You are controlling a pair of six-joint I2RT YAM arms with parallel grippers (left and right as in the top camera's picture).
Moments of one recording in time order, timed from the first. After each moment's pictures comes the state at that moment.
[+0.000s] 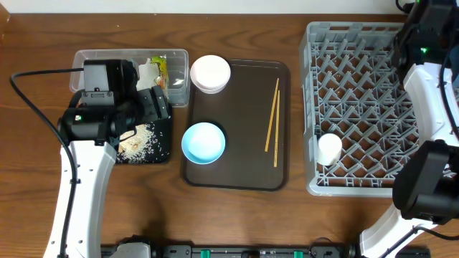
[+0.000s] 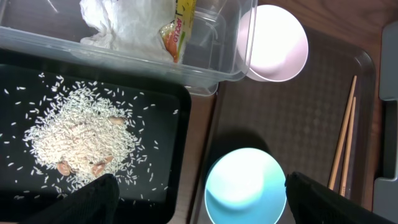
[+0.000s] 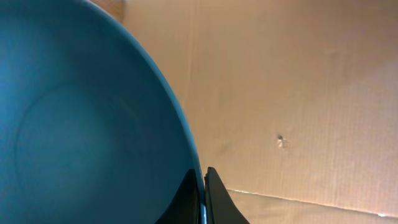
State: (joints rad) left arm 0.01 1.31 1.25 -0.92 0.14 -0.25; right arm -0.15 1.91 1.61 -0.12 0.94 -1.14
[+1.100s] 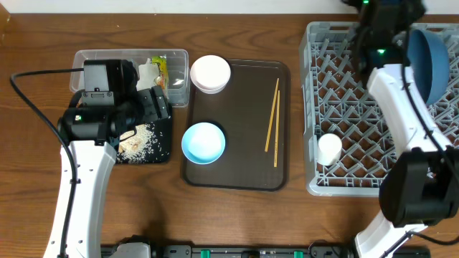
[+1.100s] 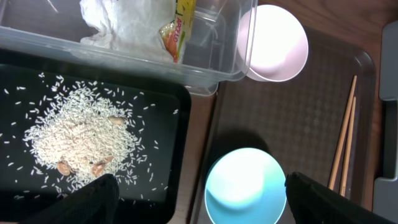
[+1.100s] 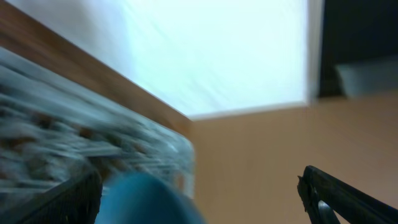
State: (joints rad) left arm 0.01 1.31 1.25 -0.92 0.14 -0.25; right arm 0.09 1.86 1.59 -0.15 0.68 -0.89
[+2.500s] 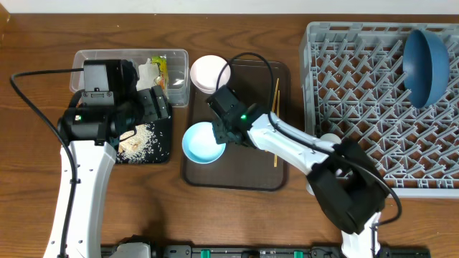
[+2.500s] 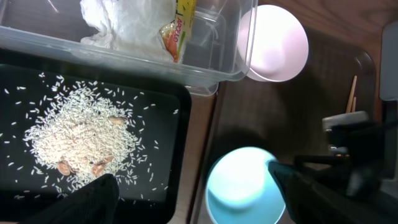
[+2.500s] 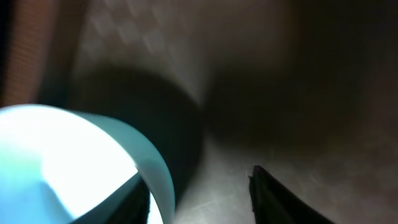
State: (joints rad) left arm 0.02 1.31 1.25 -0.92 0.14 -0.25; right arm 0.77 2.04 1.40 -0.53 0.02 0.52
